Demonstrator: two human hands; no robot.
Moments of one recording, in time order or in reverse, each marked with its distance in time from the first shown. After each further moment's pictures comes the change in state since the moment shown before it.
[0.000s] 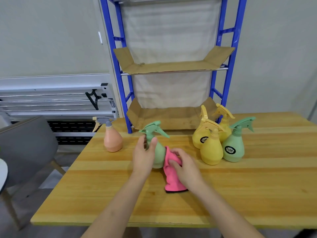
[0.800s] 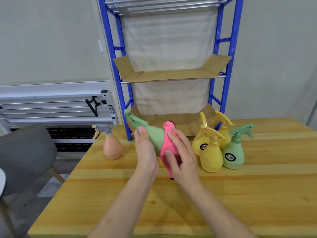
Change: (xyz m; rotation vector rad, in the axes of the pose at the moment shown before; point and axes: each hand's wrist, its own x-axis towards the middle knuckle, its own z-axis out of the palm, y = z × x) left_hand 0.000 0.097 0.001 -0.820 0.133 -0.268; right_hand 0.010 -0.059 -0.018 0.205 0.369 -0.534
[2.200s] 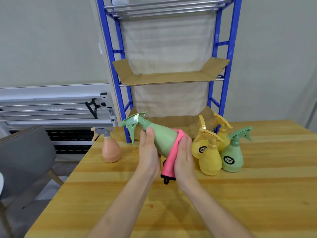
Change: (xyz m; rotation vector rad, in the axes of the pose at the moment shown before) left_hand -0.006 -0.002 0.009 -0.006 -0.157 -0.048; right_hand 0.015 -0.007 0.011 0.399 0.141 0.577
